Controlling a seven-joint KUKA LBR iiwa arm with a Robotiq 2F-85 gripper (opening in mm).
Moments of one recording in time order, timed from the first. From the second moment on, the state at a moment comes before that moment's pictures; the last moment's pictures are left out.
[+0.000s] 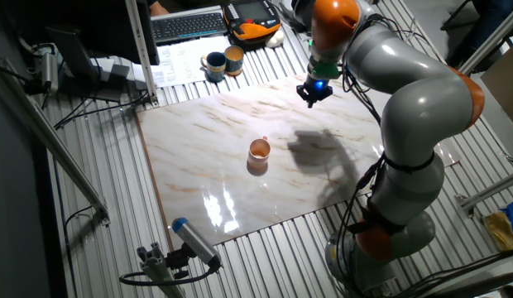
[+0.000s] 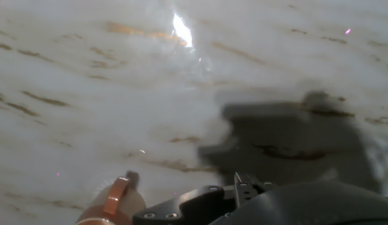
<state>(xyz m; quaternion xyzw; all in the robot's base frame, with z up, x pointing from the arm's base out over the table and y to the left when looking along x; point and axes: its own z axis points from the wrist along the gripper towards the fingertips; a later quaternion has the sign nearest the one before) 0.520 0.009 0.238 -0.20 -0.98 -0.01 0.07</state>
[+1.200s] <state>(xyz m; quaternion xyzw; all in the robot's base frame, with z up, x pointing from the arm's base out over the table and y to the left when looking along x) 0.501 0.066 0.215 -0.27 -0.96 -0.01 0.00</state>
